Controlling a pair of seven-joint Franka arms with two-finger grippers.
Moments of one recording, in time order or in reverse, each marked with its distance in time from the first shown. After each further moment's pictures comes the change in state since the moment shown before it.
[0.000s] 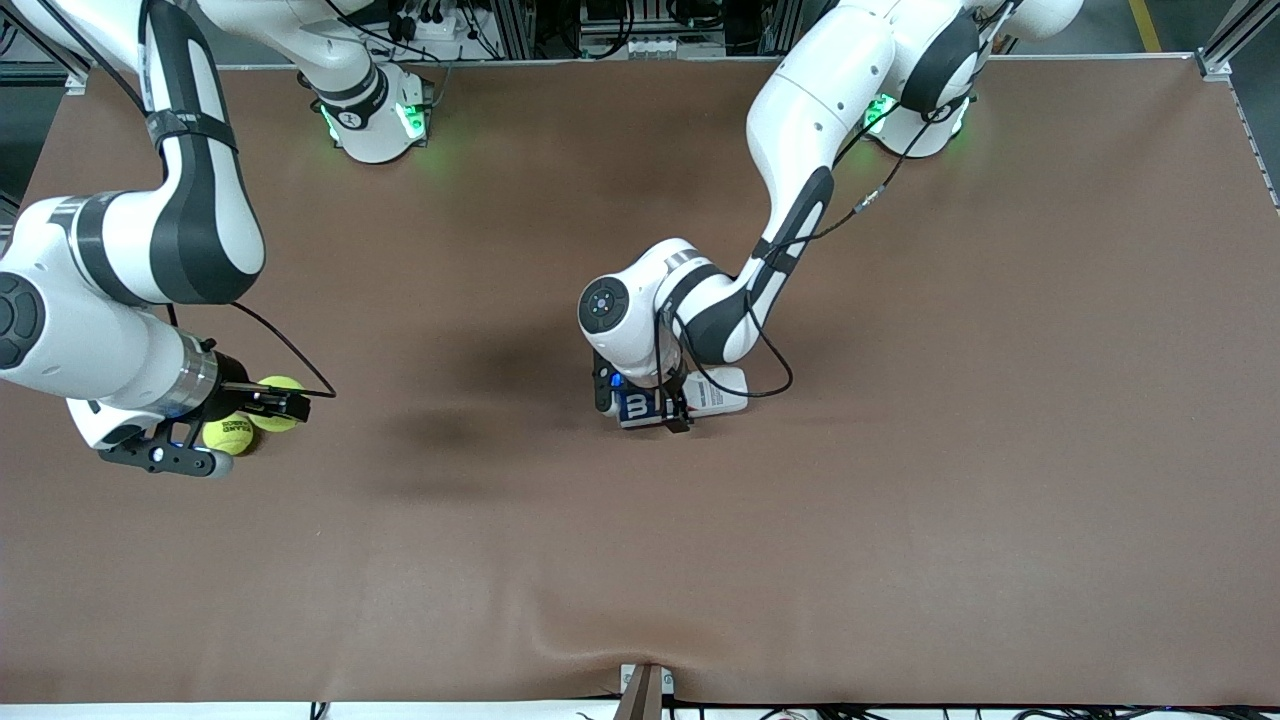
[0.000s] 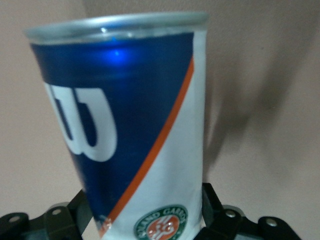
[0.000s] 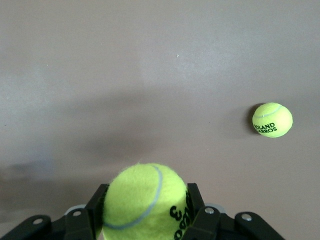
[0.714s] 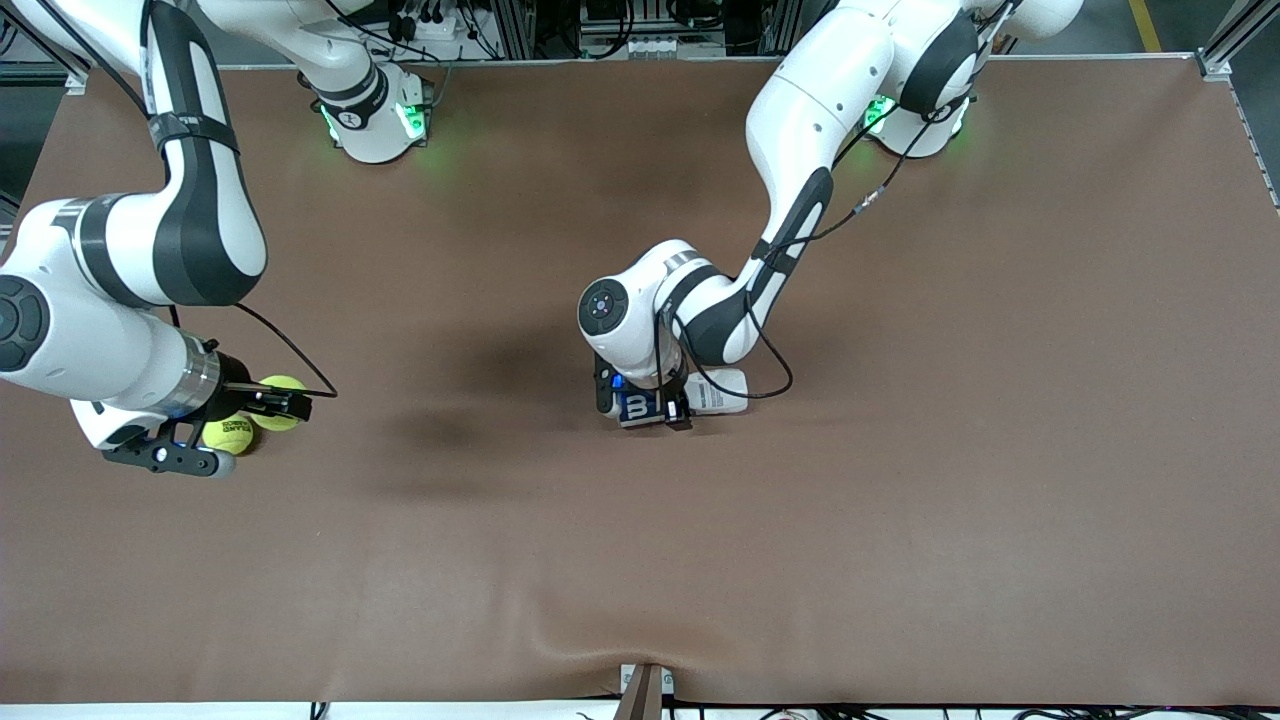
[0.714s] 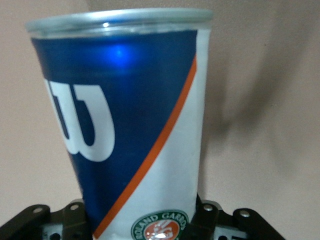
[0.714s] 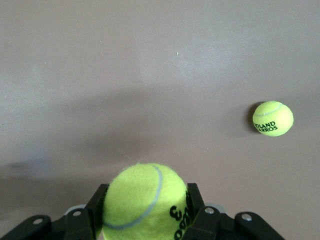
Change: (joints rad) left arm -0.003 0.003 0.003 0.012 0.000 -0.014 0.001; right arm 0.000 0.001 0.000 -0.005 0.000 0.000 -0.001
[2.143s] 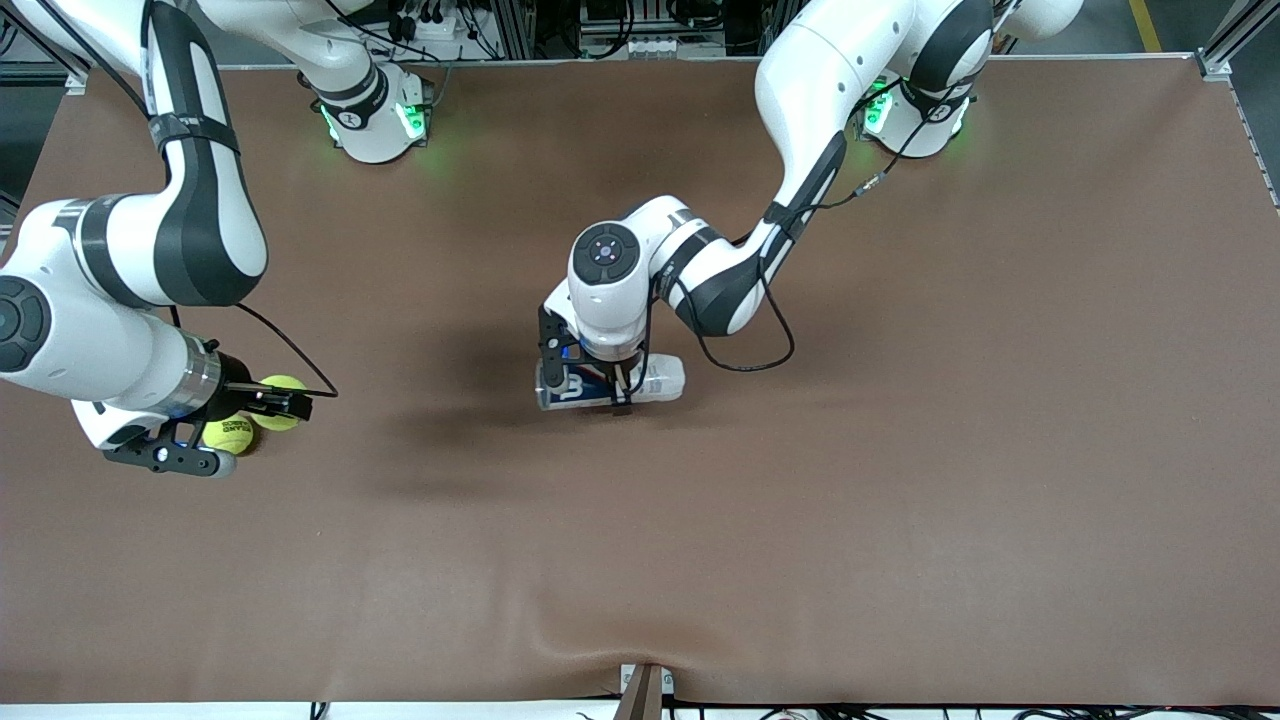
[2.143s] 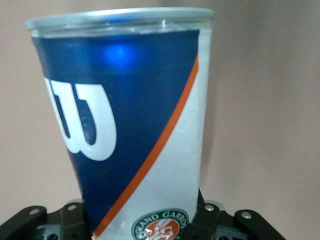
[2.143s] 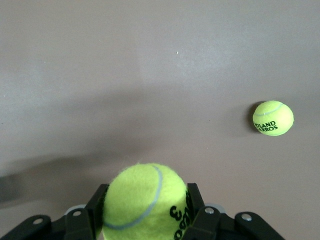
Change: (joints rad) left arm 0.005 -0.108 -0.049 0.035 -0.224 0.196 -0.009; right arm 0.000 0.000 0.000 -0.002 0.000 0.000 0.000
